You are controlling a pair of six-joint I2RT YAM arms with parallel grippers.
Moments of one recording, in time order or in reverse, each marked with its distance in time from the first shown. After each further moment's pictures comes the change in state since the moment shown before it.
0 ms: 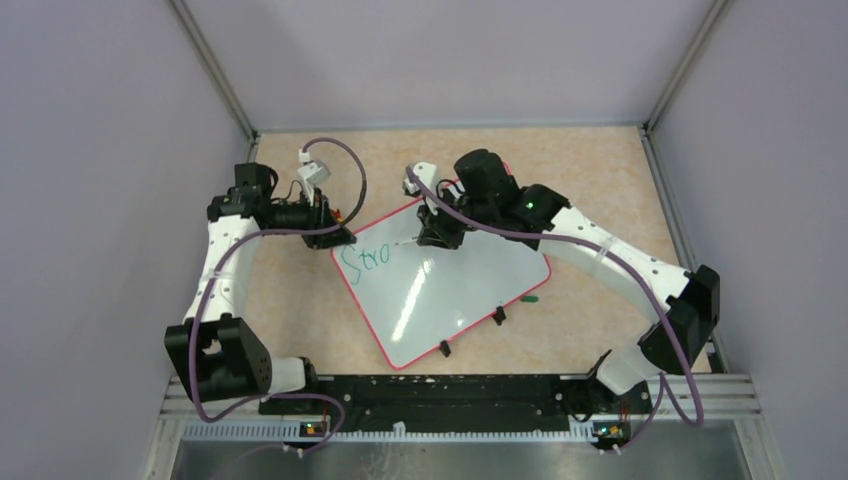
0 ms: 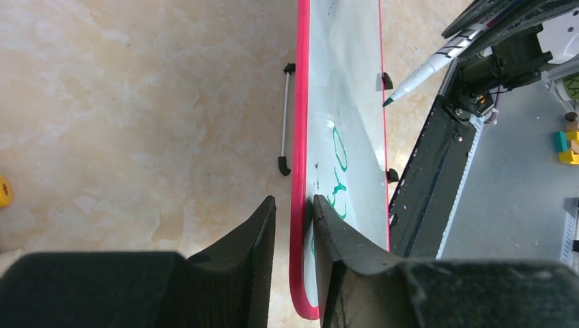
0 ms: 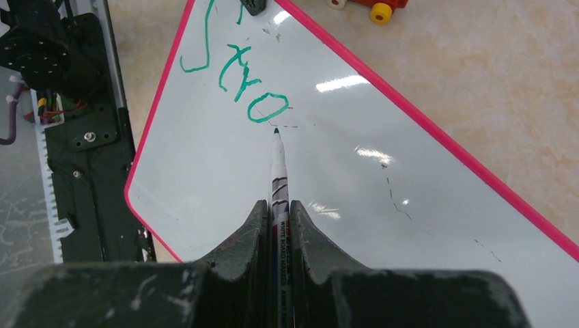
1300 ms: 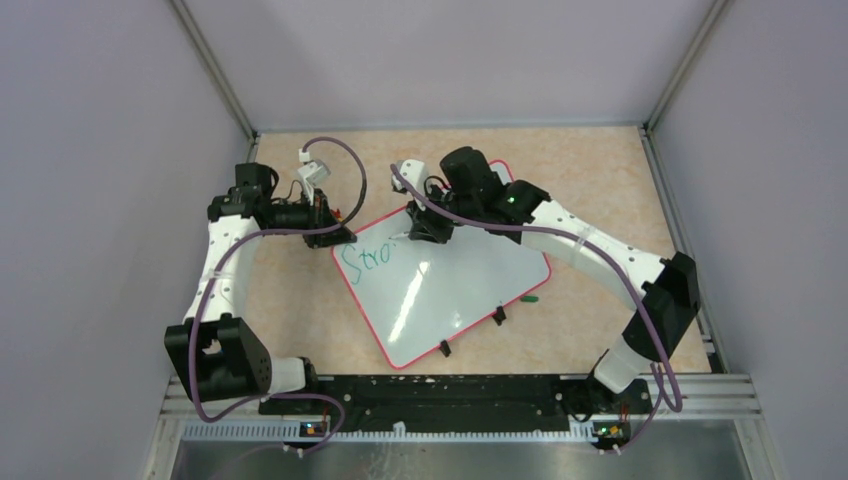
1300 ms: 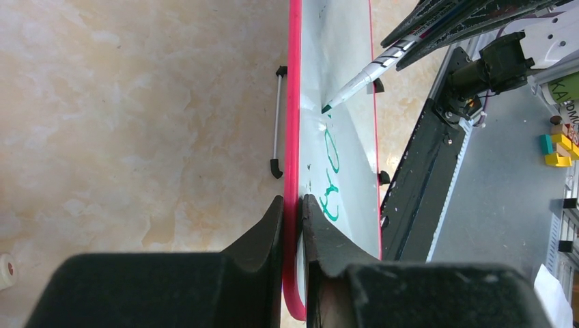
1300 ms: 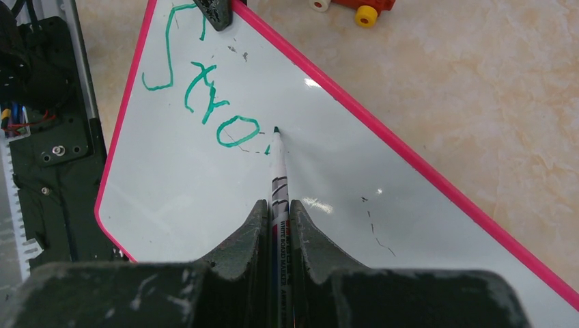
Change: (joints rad) left arm -0.006 0.000 0.000 0.000 0.020 -0.022; right arm 0.000 0.099 0.047 0.044 0.037 -0.016
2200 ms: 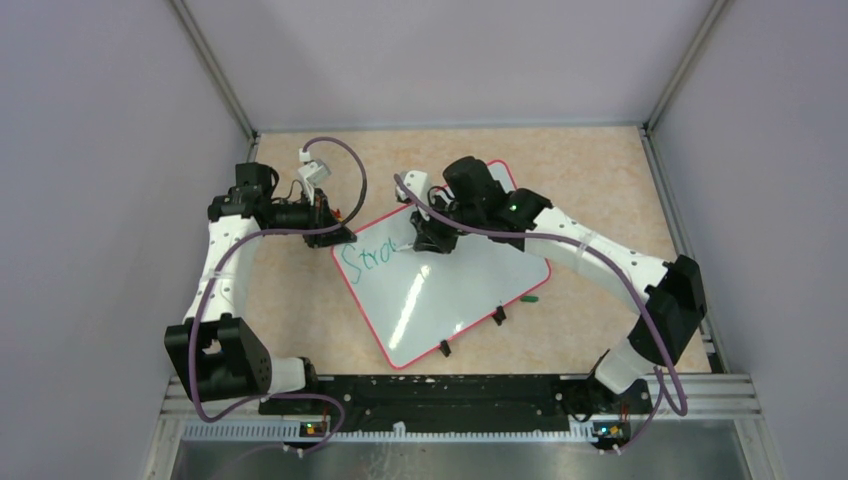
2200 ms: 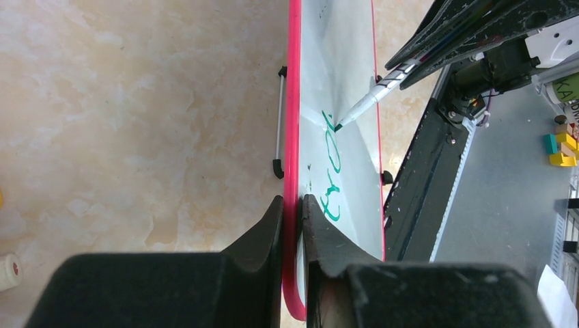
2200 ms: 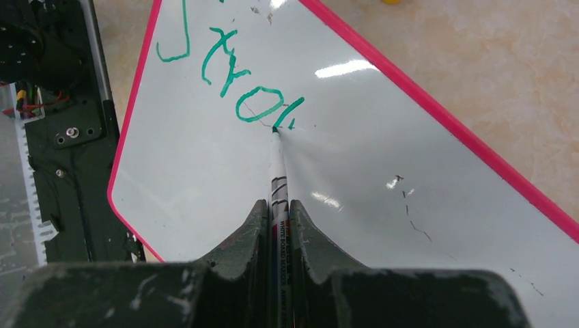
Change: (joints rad) left arm -0.002 0.000 0.000 0.007 -0.006 0.000; right arm 0.000 -0.036 -0.090 0.018 -0.025 0.011
